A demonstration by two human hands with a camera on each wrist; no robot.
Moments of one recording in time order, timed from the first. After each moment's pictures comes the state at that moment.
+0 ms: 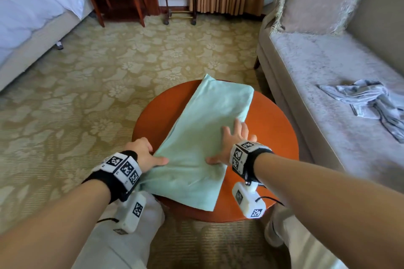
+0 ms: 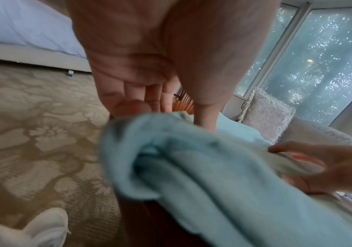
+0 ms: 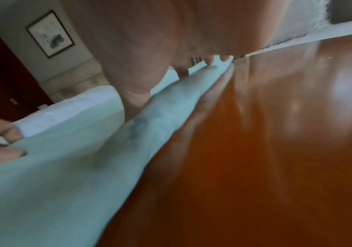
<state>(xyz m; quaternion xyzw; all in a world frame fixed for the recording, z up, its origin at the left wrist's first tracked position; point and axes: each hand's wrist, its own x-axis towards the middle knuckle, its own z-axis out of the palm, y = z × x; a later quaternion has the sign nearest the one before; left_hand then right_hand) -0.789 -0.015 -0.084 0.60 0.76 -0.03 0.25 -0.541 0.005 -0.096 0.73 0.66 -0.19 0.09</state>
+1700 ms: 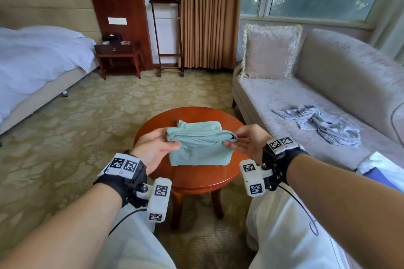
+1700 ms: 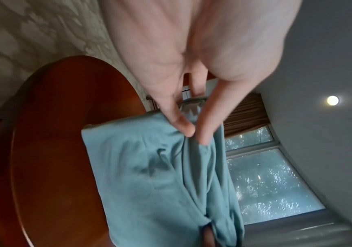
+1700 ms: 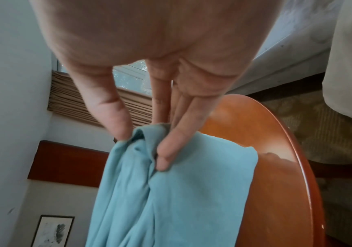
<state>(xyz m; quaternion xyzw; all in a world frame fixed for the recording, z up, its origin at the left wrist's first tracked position) -0.713 -0.174 0.006 0.43 0.42 0.52 0.61 -0.446 -0.172 0.033 0.54 0.28 -0.64 -0.47</state>
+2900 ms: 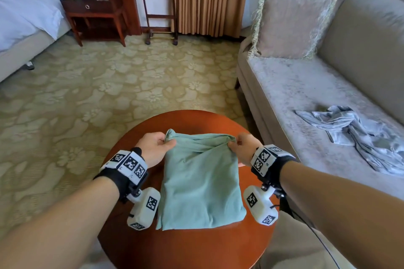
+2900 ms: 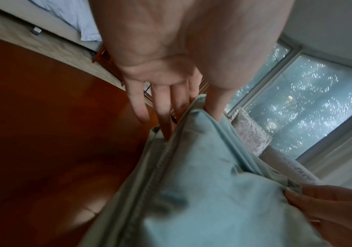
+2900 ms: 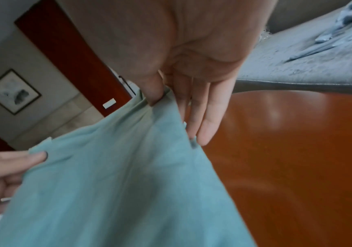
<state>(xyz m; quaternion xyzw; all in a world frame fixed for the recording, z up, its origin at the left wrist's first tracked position) -0.705 0.104 -0.063 0.63 0.66 0.22 0.35 -0.440 0.086 -0.047 0.76 0.56 -0.31 -0.13</state>
